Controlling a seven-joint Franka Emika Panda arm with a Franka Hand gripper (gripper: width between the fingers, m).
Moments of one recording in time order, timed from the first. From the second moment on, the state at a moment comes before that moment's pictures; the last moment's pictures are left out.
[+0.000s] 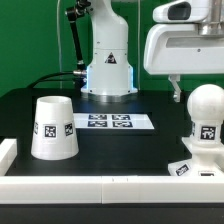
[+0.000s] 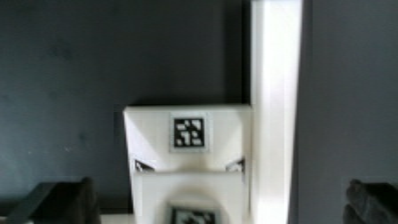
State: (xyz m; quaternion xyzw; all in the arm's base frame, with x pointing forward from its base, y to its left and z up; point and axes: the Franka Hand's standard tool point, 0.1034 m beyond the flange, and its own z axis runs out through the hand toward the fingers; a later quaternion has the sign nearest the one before) arm 0.552 0.106 0.113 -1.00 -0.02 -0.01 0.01
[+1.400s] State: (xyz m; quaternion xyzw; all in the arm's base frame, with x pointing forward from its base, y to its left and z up) arm 0.510 -0.062 0.114 -1.00 -0.03 0.01 0.00
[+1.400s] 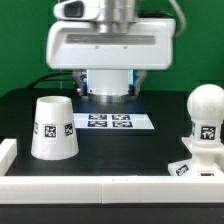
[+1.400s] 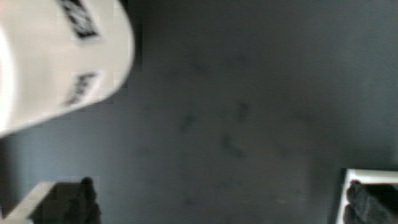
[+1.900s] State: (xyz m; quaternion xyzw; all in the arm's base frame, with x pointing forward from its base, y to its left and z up) arm 0.504 -0.092 0.112 -1.00 -0.03 0.01 -0.01
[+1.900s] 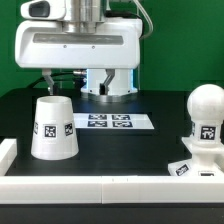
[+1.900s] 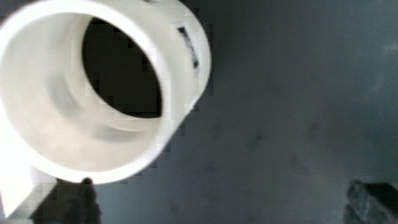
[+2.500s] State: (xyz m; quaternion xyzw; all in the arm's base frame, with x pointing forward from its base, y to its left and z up) arm 0.473 -0.096 0.085 -1.00 -0.03 0.00 -0.01
